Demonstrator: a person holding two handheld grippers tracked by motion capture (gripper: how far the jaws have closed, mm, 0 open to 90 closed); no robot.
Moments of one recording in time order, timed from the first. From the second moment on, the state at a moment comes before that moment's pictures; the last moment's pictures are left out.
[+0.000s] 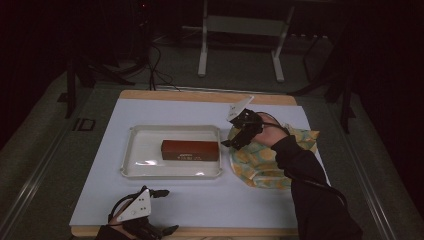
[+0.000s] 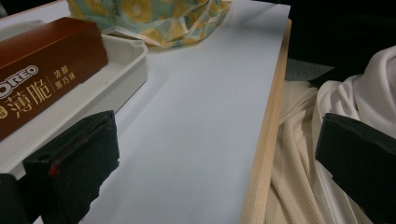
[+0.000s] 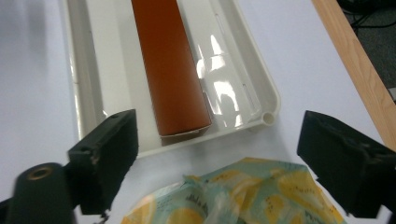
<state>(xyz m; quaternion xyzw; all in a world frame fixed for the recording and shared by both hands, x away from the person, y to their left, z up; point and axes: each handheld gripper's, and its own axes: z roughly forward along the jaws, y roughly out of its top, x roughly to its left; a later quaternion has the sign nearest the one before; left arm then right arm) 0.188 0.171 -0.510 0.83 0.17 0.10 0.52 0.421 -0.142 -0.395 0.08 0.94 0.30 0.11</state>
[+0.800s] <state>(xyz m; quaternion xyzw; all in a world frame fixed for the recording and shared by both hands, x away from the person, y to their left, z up) 0.189 0.170 -0.510 0.83 0.17 0.10 0.52 0.394 -0.214 -0.397 0.19 0.88 0.38 0.20</state>
